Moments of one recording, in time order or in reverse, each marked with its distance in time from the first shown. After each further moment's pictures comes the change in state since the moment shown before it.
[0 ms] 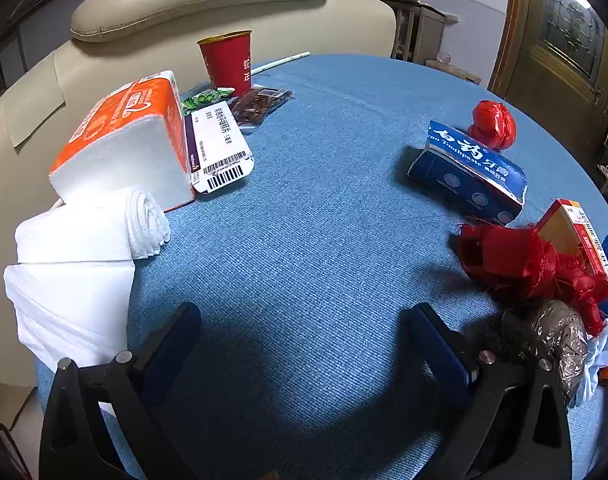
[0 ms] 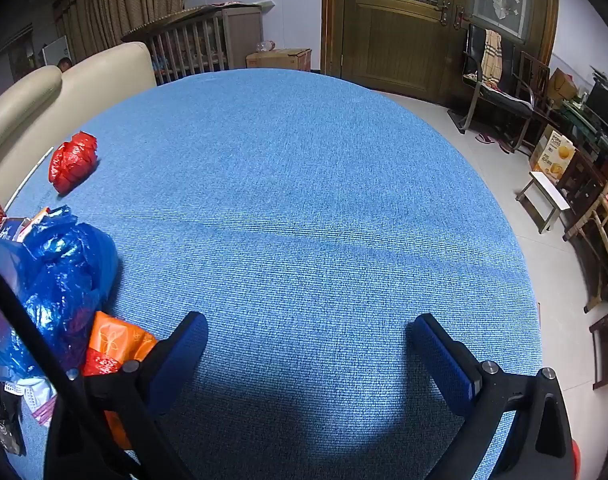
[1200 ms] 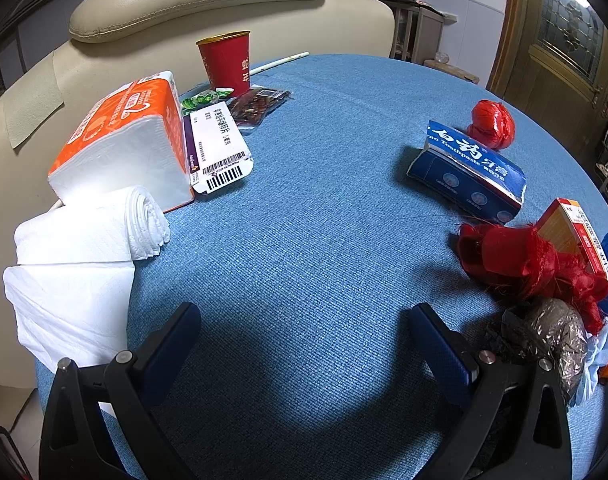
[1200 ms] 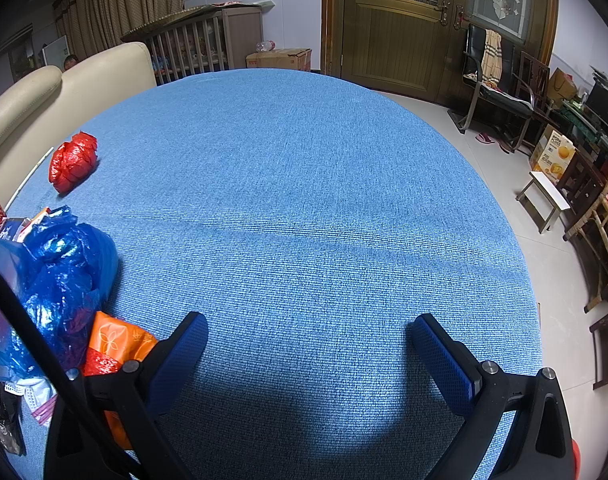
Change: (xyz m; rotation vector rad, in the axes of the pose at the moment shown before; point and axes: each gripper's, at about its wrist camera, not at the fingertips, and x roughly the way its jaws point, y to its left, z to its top) left arm -0.003 0.005 -0.002 0.017 0.003 -0.012; right arm -0.005 -0.004 0.001 -0.005 0.001 0.006
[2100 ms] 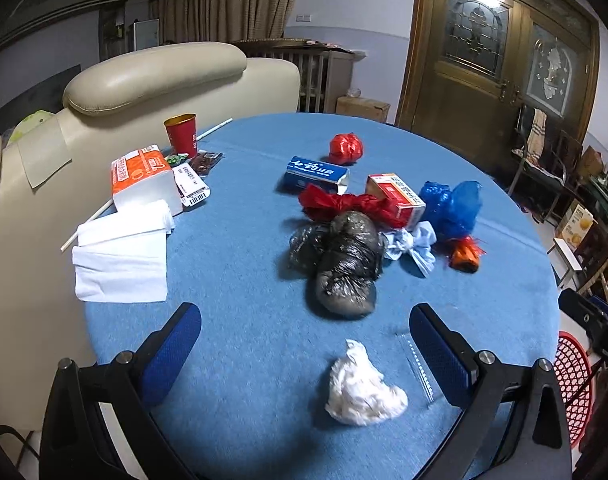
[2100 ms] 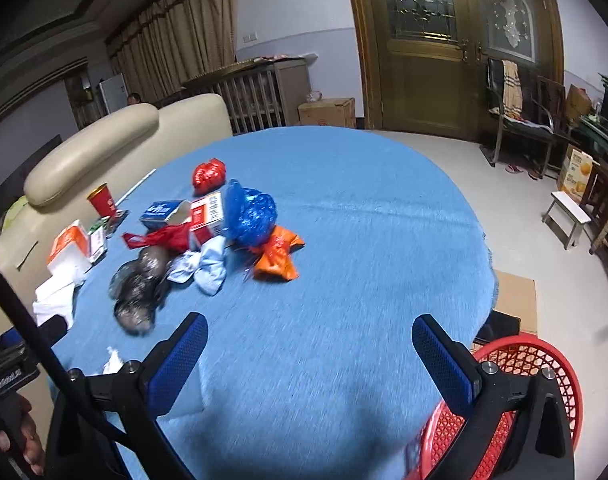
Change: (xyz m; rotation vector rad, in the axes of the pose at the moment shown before) left arm -0.180 -0.006 -0.094 0.153 -0.191 -0.226; right arm -0.201 0.003 -0.118 -0.020 -0.194 0.197
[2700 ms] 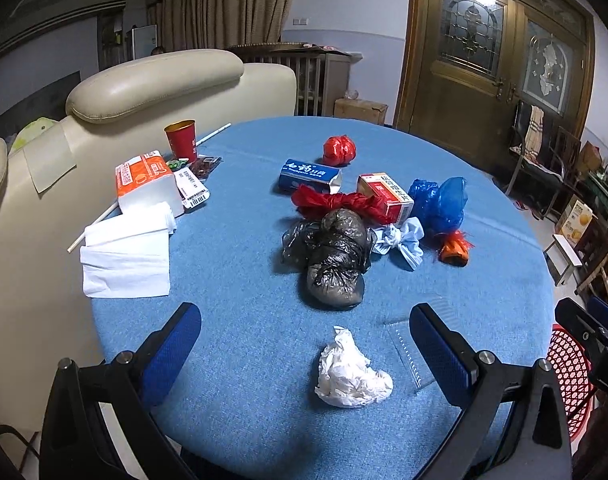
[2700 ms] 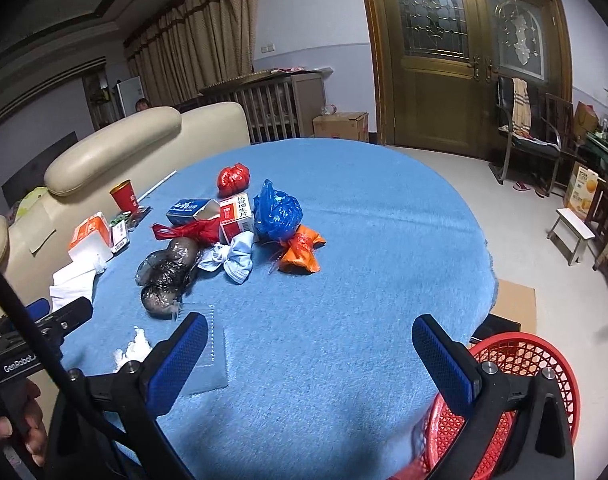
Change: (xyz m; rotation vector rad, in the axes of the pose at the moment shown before) left arm -0.016 -0.009 -0.007 0.016 -0.008 0.004; right arm -0.027 0.014 -0.017 -0.034 -0.051 0.031
